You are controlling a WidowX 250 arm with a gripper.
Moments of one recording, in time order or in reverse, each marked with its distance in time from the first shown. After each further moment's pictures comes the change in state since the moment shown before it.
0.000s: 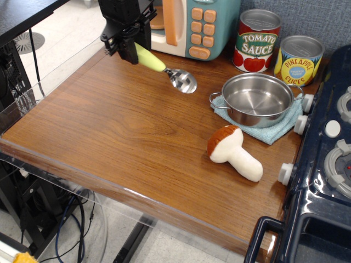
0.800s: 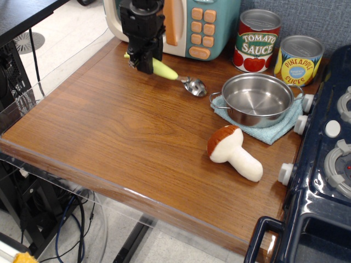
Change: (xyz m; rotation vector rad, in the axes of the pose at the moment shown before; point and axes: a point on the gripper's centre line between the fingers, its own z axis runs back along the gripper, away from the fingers) arm 0.005 -0.029 -0.062 0.098 -0.050 0.115
